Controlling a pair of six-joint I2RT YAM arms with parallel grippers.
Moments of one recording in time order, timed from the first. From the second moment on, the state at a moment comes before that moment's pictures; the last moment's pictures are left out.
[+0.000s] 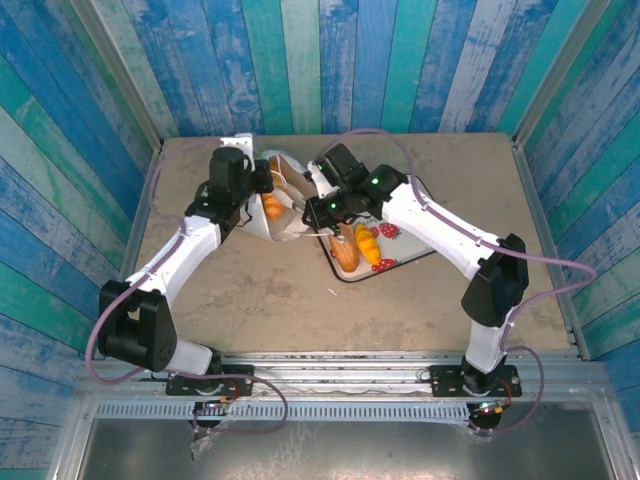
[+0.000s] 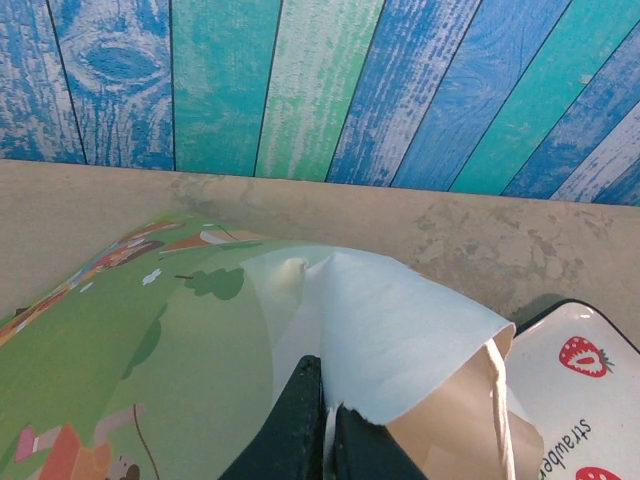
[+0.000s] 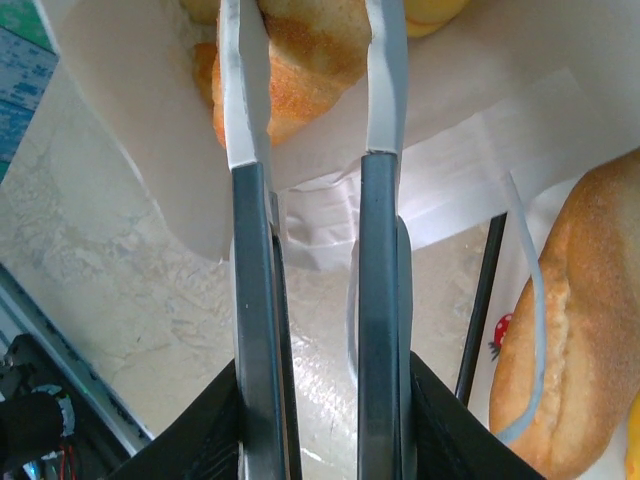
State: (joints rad) left arm -0.28 1.42 1.07 -0.02 -0.01 -0.28; right arm 0.80 1.83 1.77 -0.87 -0.19 0.36
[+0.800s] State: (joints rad) left arm -0.28 1.39 1.07 -0.08 -0.13 -0.31; right arm 0.81 1.45 1.54 -1.06 -0.15 0.35
